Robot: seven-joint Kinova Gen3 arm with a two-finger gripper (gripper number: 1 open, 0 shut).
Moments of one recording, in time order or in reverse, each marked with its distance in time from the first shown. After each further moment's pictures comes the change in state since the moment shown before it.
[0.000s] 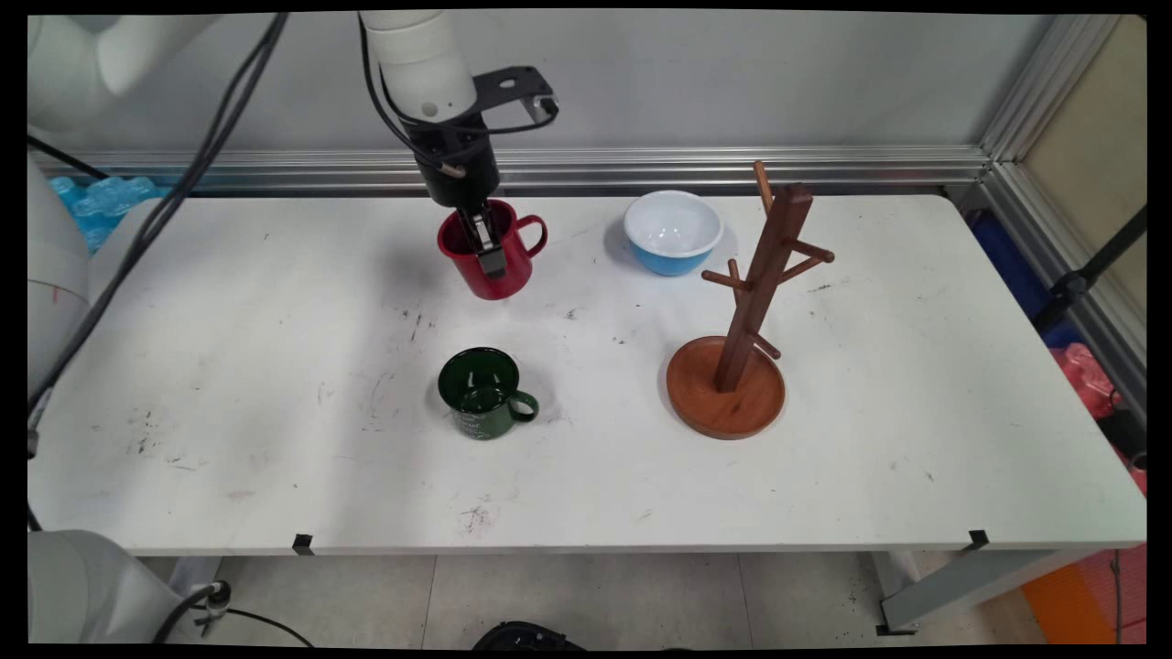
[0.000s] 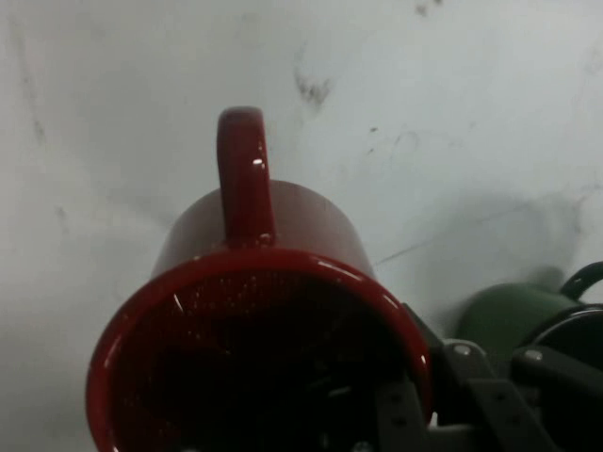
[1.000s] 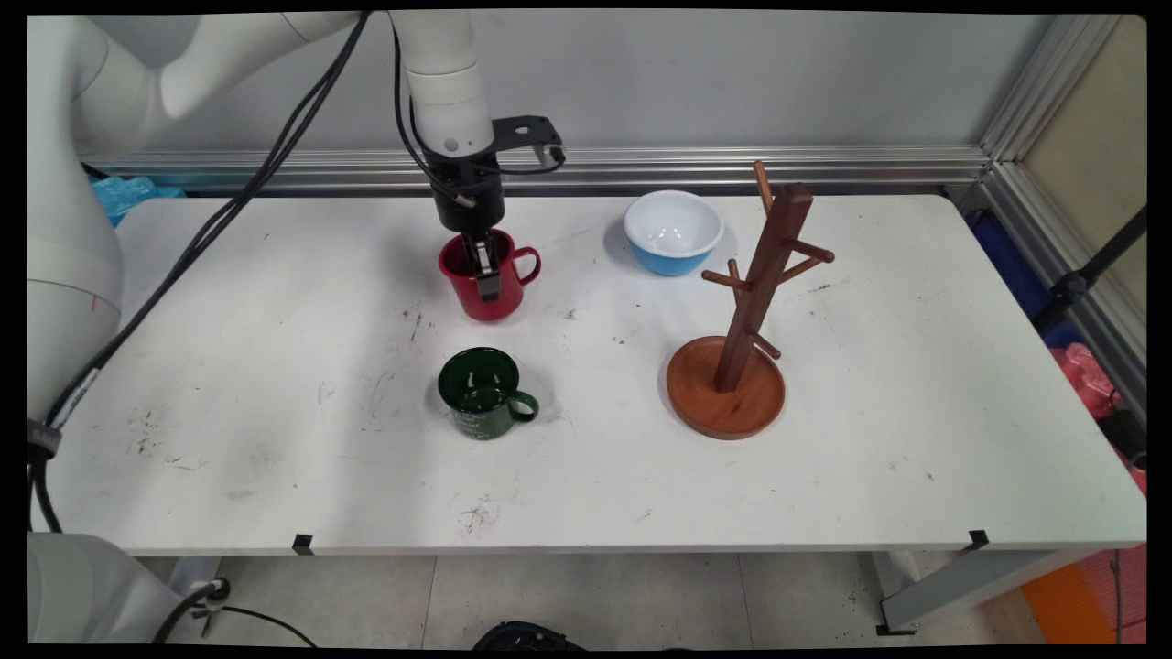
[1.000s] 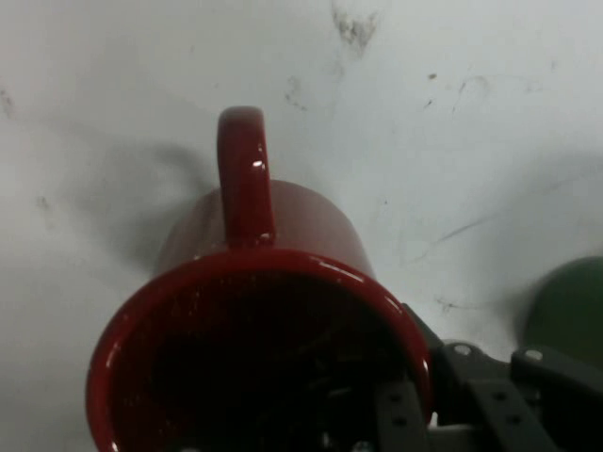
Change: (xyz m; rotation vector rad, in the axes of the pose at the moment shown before) arm 0.016 -0.029 0.053 -0.032 -0.115 0.046
